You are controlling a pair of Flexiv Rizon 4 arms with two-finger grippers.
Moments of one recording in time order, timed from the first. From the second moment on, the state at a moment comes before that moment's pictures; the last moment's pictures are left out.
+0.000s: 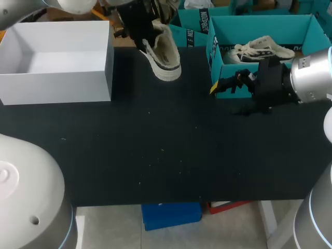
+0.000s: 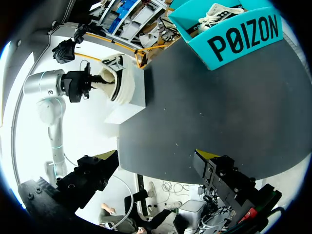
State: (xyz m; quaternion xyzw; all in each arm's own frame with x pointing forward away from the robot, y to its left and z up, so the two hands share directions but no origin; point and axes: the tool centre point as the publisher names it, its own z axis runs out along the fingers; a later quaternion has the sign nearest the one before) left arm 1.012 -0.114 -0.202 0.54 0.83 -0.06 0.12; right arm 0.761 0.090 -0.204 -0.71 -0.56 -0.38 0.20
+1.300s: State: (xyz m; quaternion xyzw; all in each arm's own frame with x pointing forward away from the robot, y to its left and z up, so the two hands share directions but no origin) left arm 1.053 0.180 -0.231 -0.07 0.99 -0.04 0.14; right arm 0.761 0.090 -0.204 -0.71 -0.56 -0.38 0.20
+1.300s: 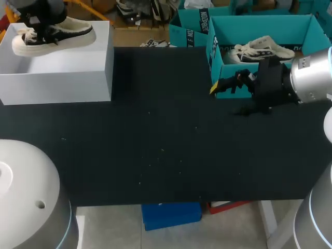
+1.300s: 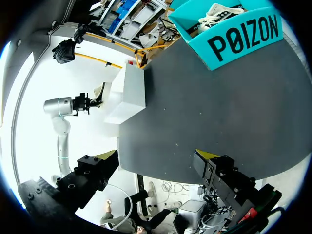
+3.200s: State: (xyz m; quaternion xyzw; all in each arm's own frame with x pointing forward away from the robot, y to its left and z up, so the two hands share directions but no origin) left arm 1.045 0.212 -0.342 -0.01 0.99 0.00 0.11; right arm 0.761 0.090 -0.204 -0.71 -0.56 -0.38 0.20
